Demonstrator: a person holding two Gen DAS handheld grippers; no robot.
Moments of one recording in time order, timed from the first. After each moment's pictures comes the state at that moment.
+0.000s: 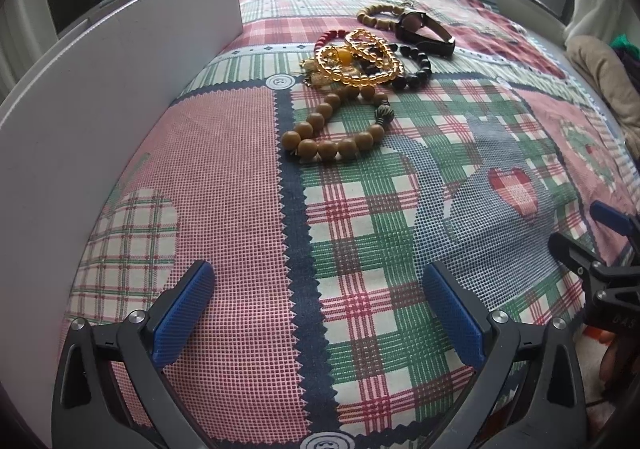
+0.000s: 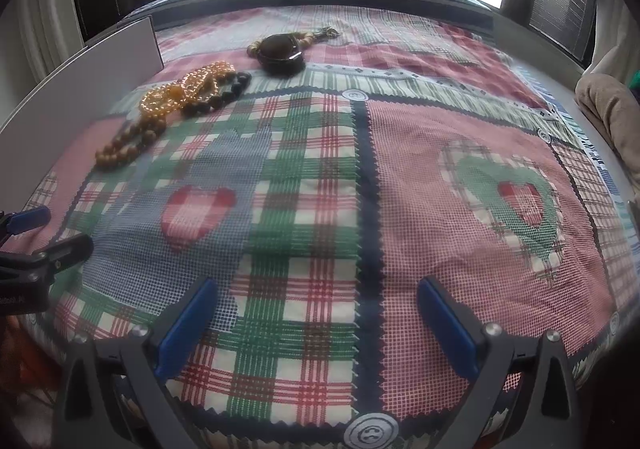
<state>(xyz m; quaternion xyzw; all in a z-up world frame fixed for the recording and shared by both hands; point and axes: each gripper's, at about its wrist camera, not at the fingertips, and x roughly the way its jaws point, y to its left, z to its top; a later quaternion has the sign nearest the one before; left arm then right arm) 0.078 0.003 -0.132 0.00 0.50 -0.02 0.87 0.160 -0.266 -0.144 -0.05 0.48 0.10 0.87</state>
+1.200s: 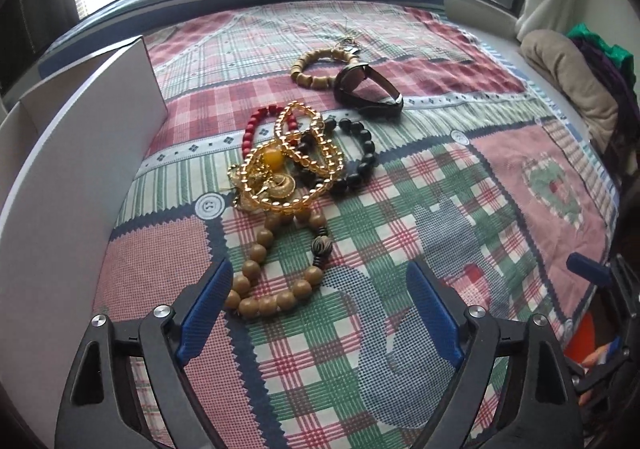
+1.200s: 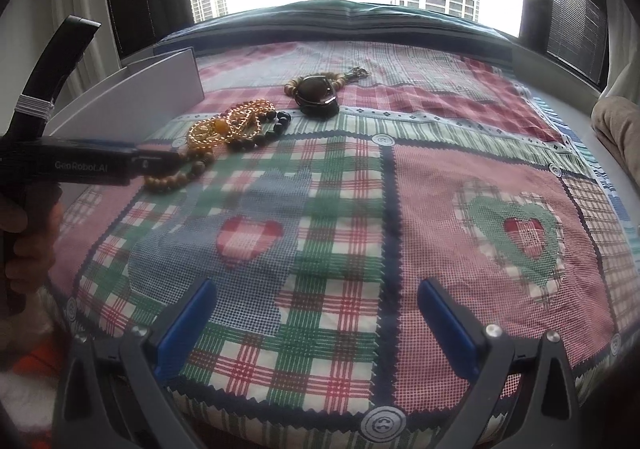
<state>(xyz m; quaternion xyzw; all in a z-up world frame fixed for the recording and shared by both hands) 0.149 -0.031 -0.097 0.04 0.47 -0.13 0.87 0.143 -0.265 -0.117 -0.04 0.42 0.16 0.89</state>
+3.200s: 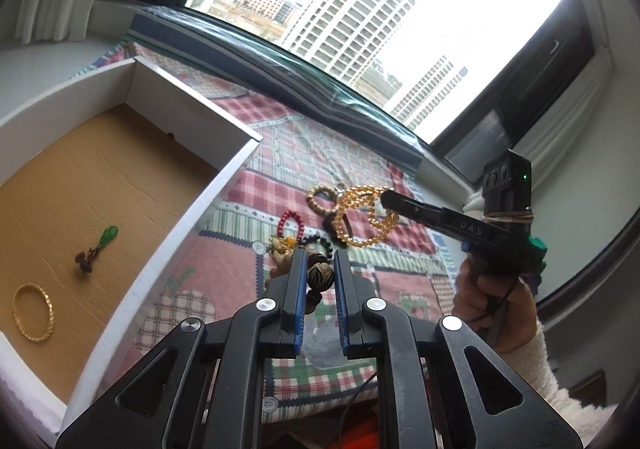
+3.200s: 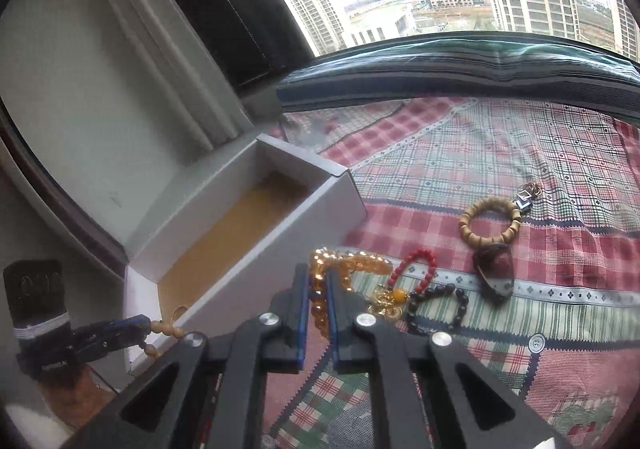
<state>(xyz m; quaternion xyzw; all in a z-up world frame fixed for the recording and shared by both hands) 0.041 0.150 0.061 -0.27 0.35 -0.13 0.89 0.285 -0.153 0.039 0.06 0.44 0.40 0.80</state>
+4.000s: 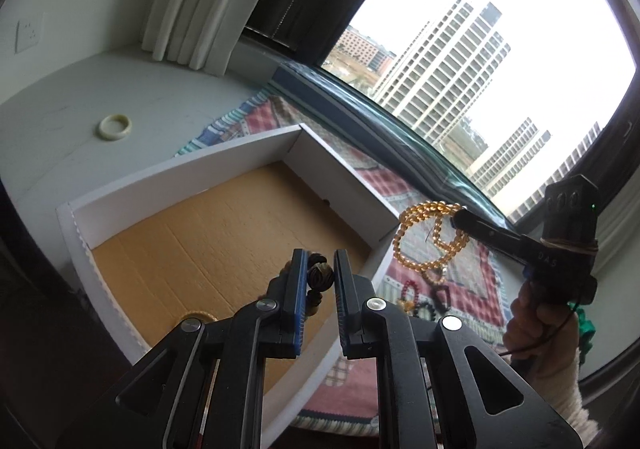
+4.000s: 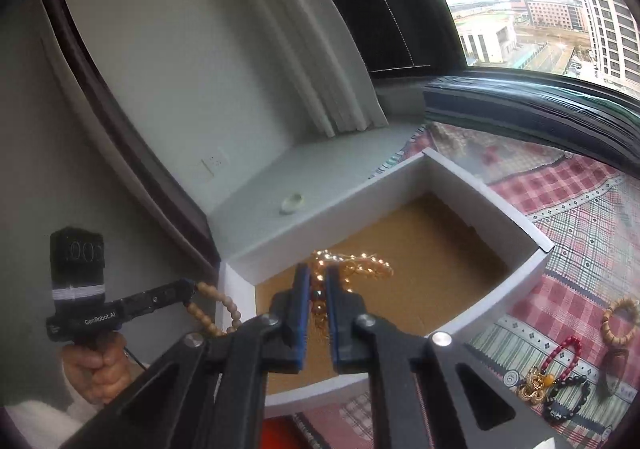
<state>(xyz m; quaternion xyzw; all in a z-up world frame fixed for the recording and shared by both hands) -0.011 0.304 0.071 -0.30 0.32 0.07 0.90 0.239 0.030 0.098 0.02 0.40 0.56 0.73</state>
